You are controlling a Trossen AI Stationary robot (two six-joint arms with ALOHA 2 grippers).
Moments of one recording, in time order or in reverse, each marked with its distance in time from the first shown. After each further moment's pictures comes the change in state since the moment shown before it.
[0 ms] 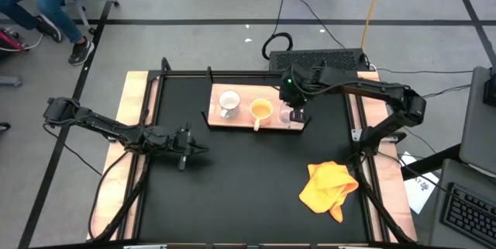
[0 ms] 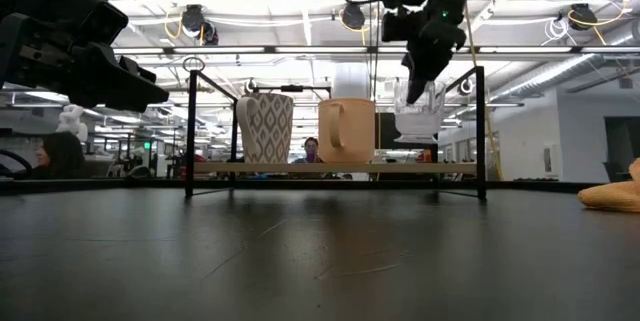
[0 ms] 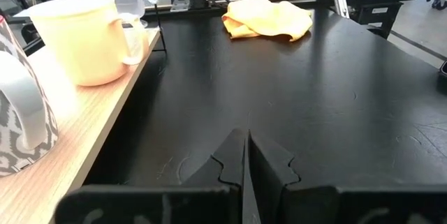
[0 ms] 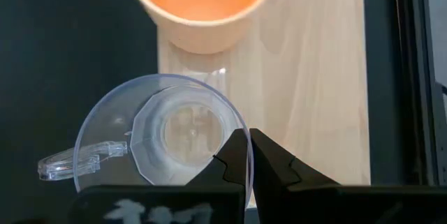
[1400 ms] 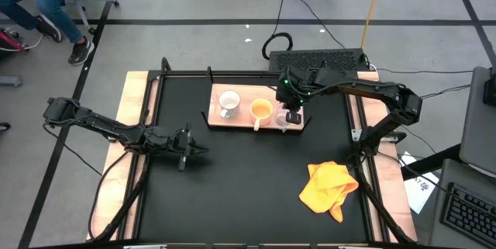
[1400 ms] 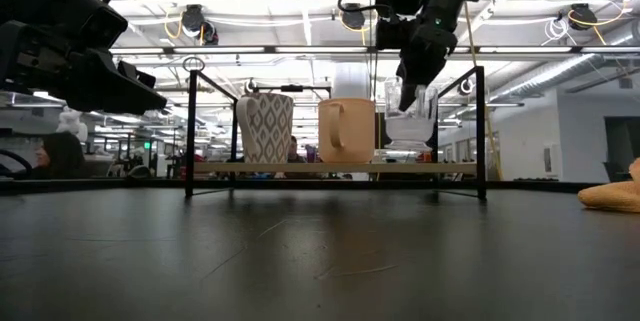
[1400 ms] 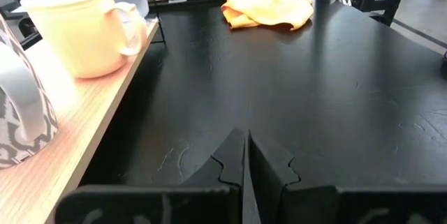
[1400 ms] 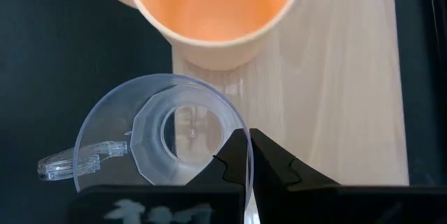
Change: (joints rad) left arm 0.000 0.000 0.000 -0.031 0.000 0.015; right arm -0.006 0.041 -0.014 0.054 -0.074 0.042
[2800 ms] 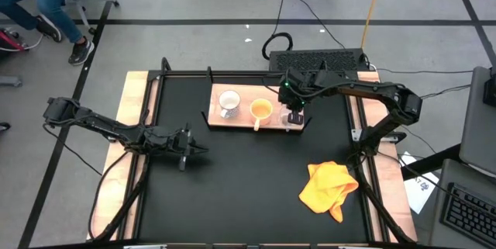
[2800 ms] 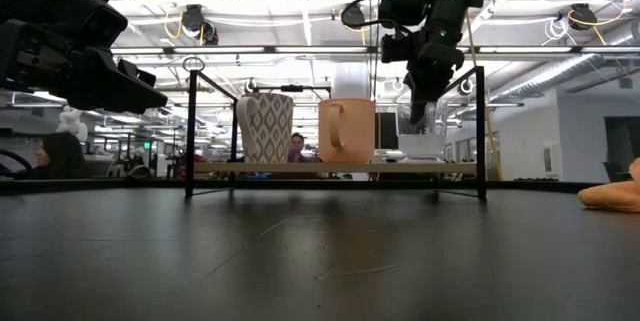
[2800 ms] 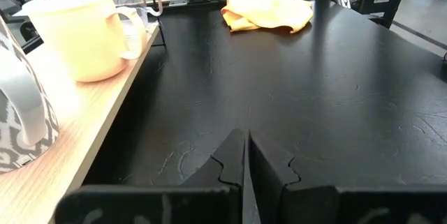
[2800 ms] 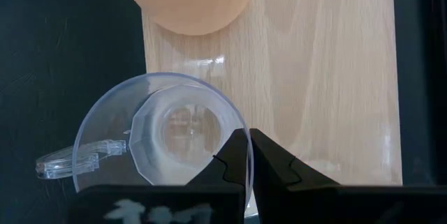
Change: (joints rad) left arm 0.000 0.000 0.000 0.010 0.000 0.006; right arm -0.007 0.000 -0.055 0.004 0.078 -0.005
